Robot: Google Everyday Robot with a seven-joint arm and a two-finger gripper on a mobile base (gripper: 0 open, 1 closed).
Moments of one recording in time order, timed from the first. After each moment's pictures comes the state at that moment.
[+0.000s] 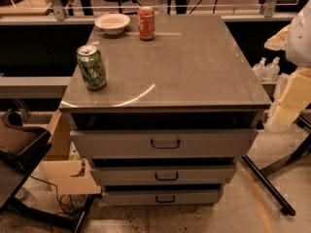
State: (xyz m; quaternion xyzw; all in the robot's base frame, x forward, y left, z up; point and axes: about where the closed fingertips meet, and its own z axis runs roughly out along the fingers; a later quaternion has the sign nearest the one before) arm 0.438 -0.215 0.982 -0.60 0.78 -0.04 0.17
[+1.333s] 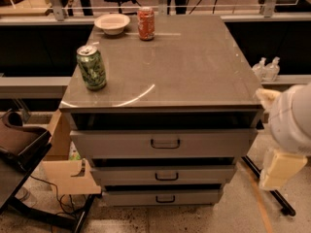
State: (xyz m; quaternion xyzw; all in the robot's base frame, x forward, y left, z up) arm 0.392 -0.217 0.894 -0.63 0.74 -0.14 0.18
